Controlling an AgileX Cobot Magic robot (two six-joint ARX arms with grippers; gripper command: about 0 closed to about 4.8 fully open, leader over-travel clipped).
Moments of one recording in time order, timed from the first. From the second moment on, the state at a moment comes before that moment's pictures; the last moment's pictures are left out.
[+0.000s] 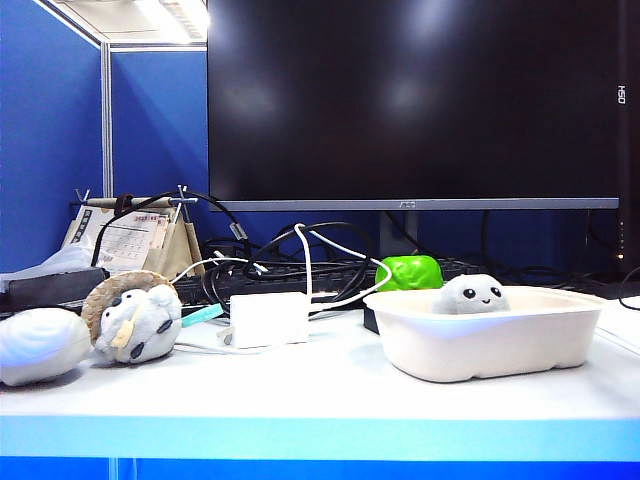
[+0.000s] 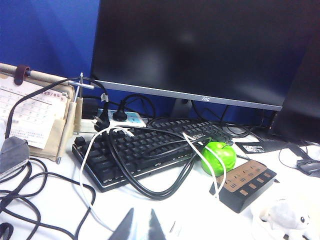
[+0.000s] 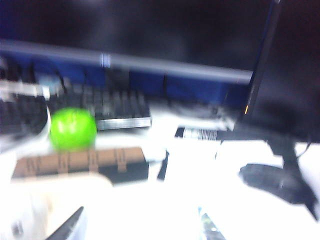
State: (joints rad) left arm 0.02 0.01 0.09 0.03 0.45 -0.24; right arm 0.60 0.00 0.13 -0.14 0.55 -0.08
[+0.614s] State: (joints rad) left arm -0.04 0.01 0.09 0.03 0.45 -0.24; right arm 0.37 0.00 0.01 -0.12 0.54 -0.08
